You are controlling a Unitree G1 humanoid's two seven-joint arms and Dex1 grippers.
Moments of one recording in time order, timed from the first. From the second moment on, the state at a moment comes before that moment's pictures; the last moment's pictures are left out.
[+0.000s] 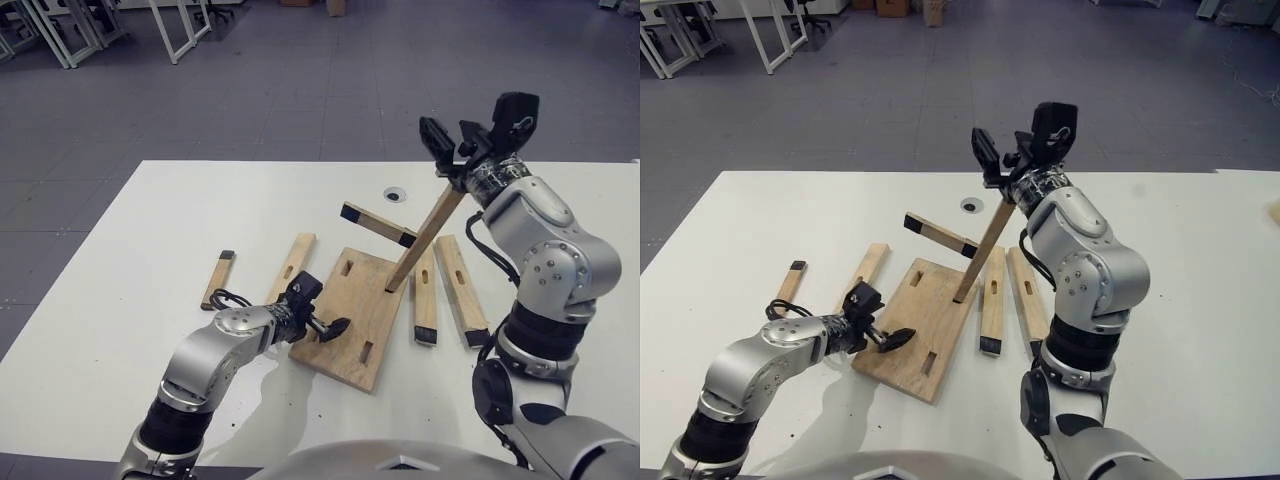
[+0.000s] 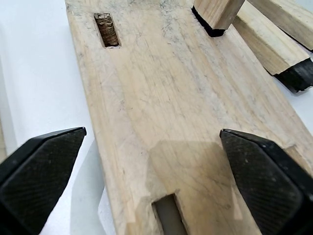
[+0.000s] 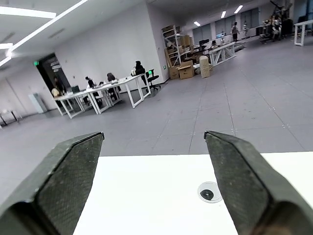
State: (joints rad) left arm -0.05 0.42 -0.22 -0.51 -0.33 1.11 -0.44; right arm -0.60 -0.03 -0.28 -0.40 0.47 0.99 0.01
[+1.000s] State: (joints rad) left arm -0.09 0.35 -0.03 -0.59 -0.45 1.31 -0.34; right arm 0.47 -0.33 -0.05 -0.61 0.28 0.74 0.11
